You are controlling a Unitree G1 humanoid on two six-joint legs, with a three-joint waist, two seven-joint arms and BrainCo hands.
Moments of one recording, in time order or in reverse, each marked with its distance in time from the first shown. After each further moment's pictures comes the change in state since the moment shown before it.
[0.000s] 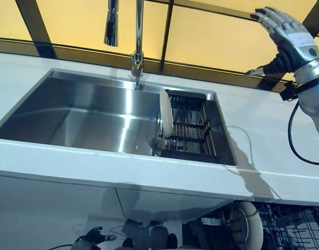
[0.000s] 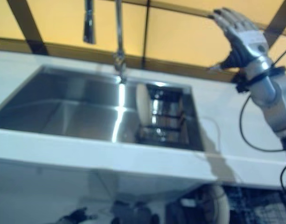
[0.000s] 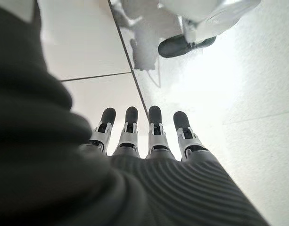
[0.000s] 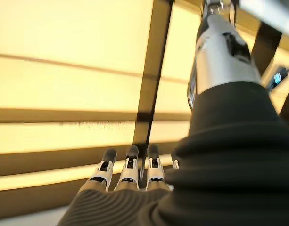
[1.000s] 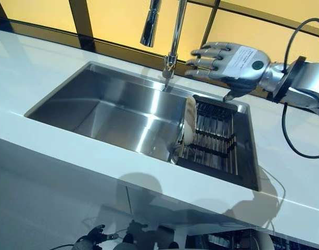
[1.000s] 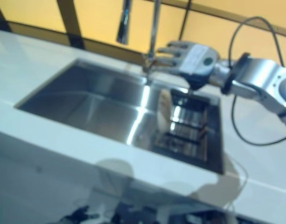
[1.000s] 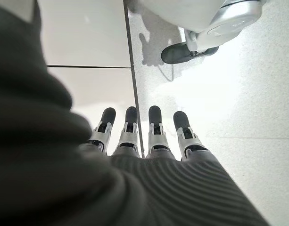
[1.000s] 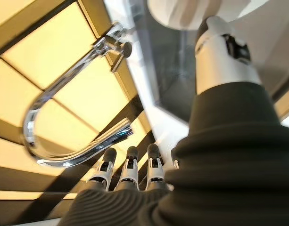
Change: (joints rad) left arm 0.043 -0.010 0.037 -0.067 0.029 -0.018 -0.023; right arm -0.348 -0.084 0.361 -0.151 -0.298 -0.349 0.259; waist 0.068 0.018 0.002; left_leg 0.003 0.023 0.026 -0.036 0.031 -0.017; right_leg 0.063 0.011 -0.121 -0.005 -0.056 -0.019
